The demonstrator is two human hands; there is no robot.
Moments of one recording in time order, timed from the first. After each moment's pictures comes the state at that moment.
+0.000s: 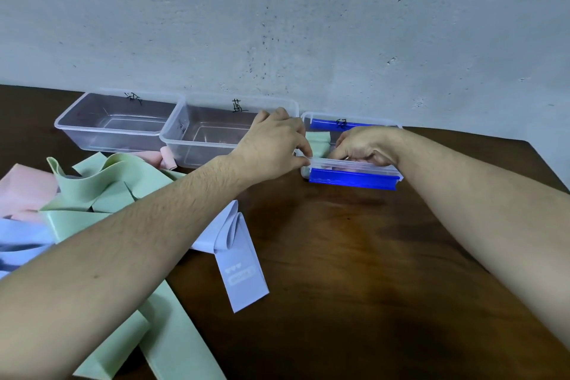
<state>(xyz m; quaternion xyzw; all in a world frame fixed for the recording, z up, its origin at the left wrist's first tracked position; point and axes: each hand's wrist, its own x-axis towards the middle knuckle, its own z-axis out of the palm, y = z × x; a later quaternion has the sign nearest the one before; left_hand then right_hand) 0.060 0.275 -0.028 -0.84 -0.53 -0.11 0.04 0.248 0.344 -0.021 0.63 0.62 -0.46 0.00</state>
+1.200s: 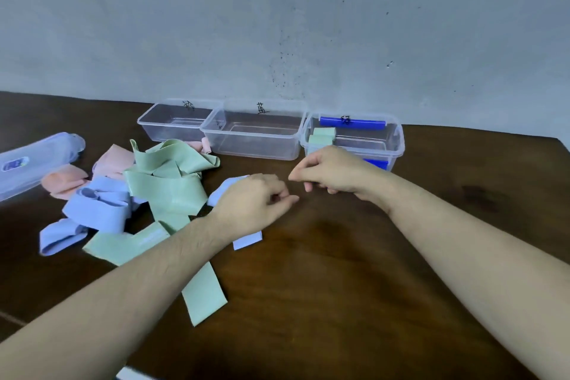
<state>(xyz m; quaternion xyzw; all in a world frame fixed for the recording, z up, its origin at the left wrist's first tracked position) 0.086 0.125 -0.057 -0.77 -0.60 -0.21 -0.02 0.265 0.210 -0.011 0.42 0.77 -0.48 -0.12</state>
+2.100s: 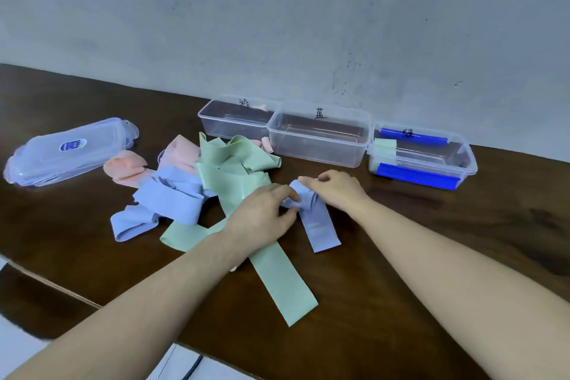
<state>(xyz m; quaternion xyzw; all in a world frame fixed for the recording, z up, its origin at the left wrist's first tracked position) -0.024 0.068 -0.072 -0.68 -0.69 -0.24 -0.10 0.122 0.198 -0.073 0.58 0.75 -0.32 -0.08</state>
